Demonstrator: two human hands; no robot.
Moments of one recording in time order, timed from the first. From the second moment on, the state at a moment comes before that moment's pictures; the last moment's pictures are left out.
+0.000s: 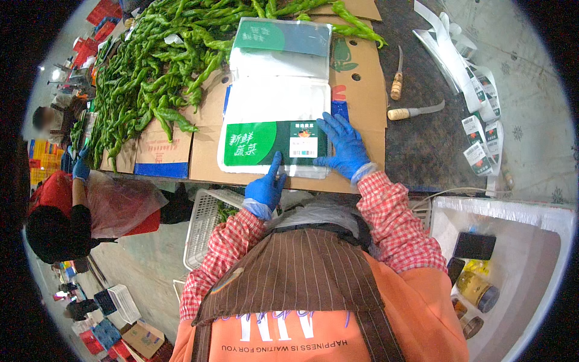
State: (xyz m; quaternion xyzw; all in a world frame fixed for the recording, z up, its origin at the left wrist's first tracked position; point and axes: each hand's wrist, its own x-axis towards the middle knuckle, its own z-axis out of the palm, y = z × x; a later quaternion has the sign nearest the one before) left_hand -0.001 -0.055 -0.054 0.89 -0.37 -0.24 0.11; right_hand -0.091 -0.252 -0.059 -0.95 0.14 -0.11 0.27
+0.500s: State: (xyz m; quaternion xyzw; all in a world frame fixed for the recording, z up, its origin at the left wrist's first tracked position) left_hand 0.002 -0.055 -0.055 0.88 -0.40 -0.23 0.11; right_hand -0.082 -0.259 -0.063 -0.96 0.13 -0.12 0.21
